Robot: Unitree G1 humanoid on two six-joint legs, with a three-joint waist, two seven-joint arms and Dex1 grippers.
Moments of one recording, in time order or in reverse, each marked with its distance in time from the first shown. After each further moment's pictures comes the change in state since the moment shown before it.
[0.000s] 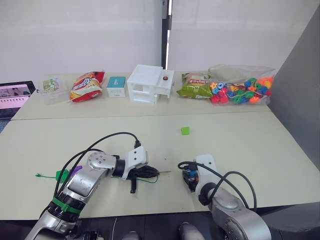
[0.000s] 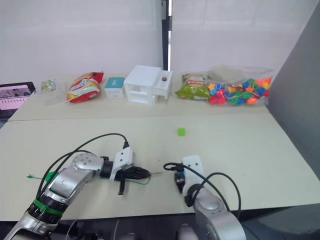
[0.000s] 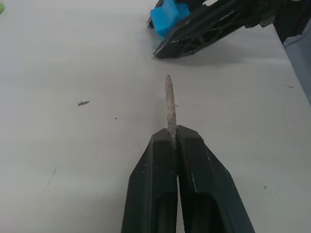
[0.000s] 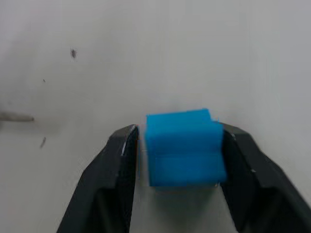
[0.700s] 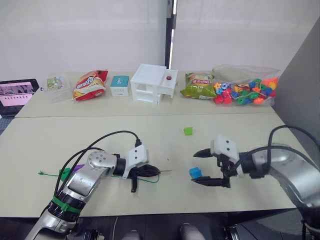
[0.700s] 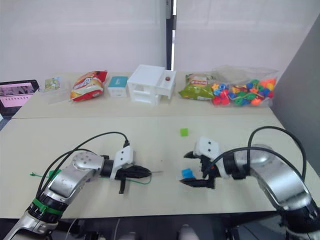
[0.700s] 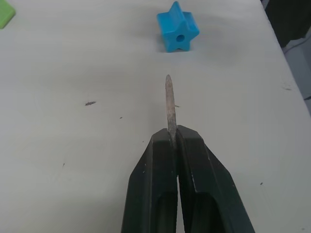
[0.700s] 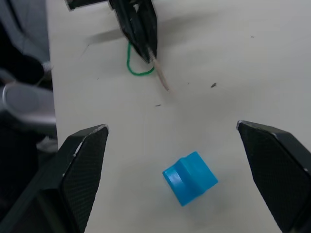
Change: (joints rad) left arm -0.006 -0.005 0.002 -0.072 -0.014 0.057 0.004; right arm -0.420 -0.848 -0.013 0.466 0.247 -0.651 1.231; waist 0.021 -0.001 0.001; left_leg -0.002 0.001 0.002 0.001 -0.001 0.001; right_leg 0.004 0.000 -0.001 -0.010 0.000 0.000
